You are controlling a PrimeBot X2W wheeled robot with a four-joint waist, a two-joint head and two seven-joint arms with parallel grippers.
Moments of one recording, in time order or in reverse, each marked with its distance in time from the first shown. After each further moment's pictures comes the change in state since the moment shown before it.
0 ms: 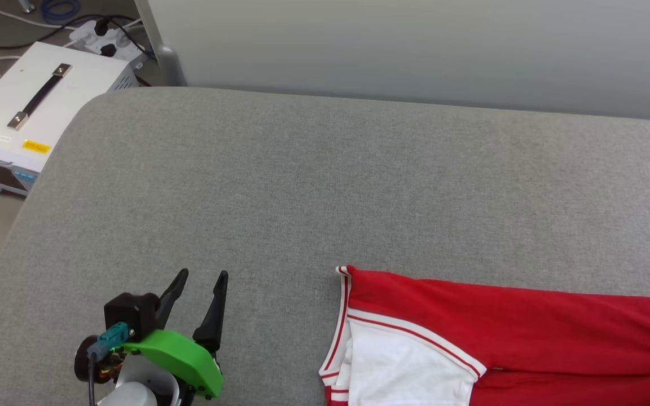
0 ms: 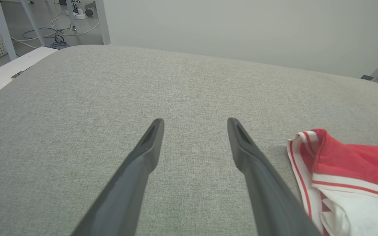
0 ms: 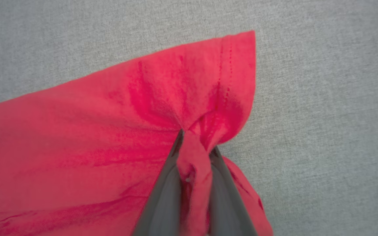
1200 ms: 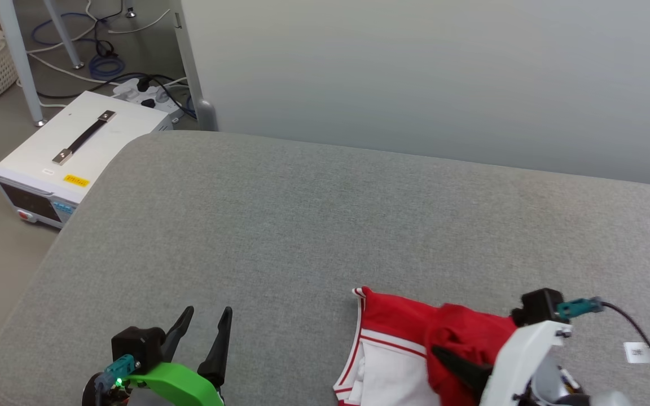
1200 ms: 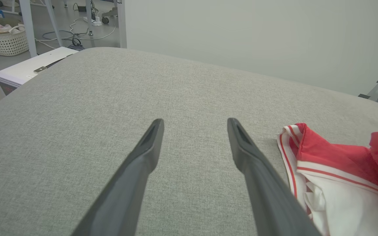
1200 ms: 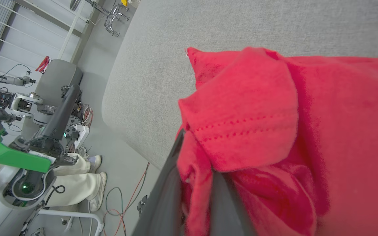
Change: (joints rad) left arm 0.094 -0.037 0.026 0.027 0.008 -0.026 0.000; right arm 0.088 0.368 0.377 -0.379 0.242 -0.001 0.175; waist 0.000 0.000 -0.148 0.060
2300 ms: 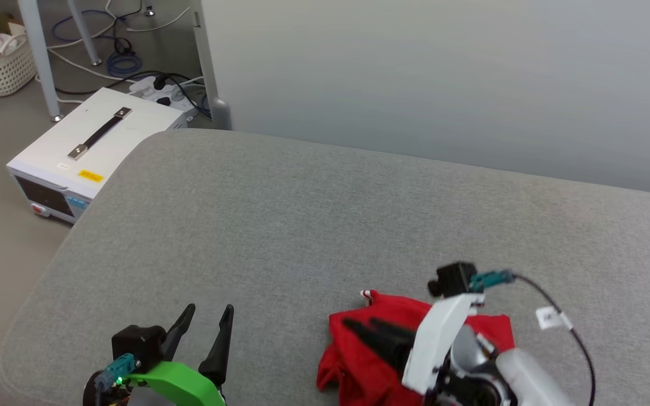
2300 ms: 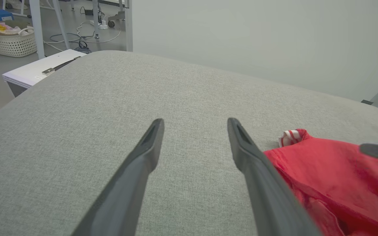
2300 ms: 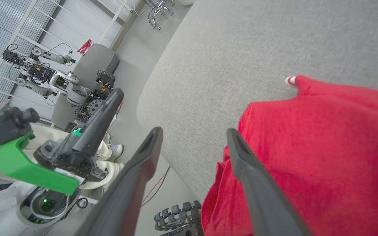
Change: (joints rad) left arm 0.000 0.003 -0.002 -0.011 0.000 0.002 0.002; right arm -0.243 0.006 0.373 0.306 0.183 0.000 -0.307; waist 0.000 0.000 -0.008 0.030
